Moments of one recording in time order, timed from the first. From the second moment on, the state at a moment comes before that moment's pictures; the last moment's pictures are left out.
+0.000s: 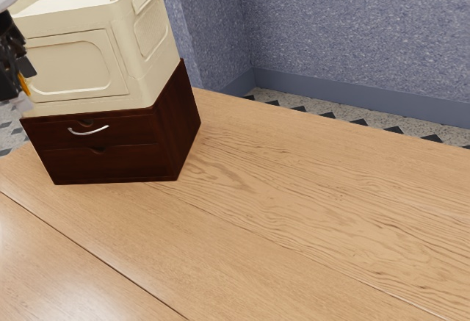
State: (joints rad) arm 0.14 -0.23 0.19 -1.41 0.13 1.39 1.00
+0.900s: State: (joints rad) arm 0.08 -0.34 0.19 -1.67 0.17 1.49 1.33
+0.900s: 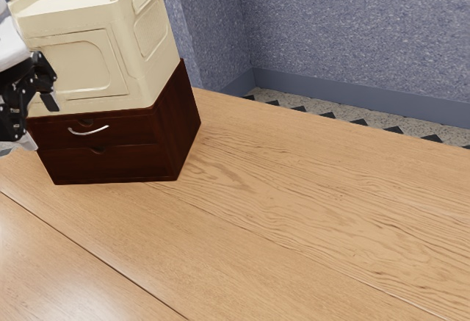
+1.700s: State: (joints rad) arm 0.08 -0.49 0.32 -1.94 0.42 1.66 1.39
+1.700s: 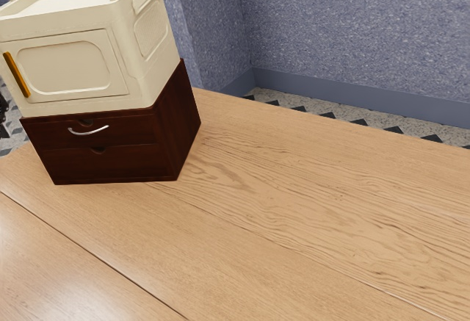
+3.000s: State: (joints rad) arm 0.00 -0.49 0.53 -1.97 0.45 1.98 1.38
